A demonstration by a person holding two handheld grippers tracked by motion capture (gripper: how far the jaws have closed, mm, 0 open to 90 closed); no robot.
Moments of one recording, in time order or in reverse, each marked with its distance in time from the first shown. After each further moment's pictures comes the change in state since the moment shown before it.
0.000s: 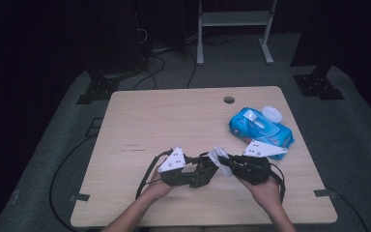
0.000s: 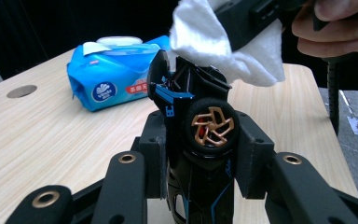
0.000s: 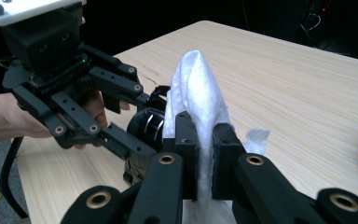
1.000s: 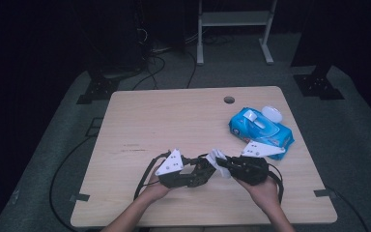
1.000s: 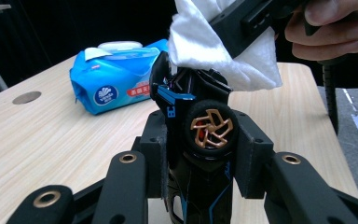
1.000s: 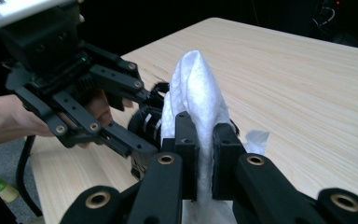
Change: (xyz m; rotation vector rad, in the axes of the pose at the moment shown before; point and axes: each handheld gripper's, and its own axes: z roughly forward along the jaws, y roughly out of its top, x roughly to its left) left arm -0.005 -0.003 -0.005 -0.017 -0.002 0.033; right arm 0.002 -0.002 0.004 0.007 0.043 0.031
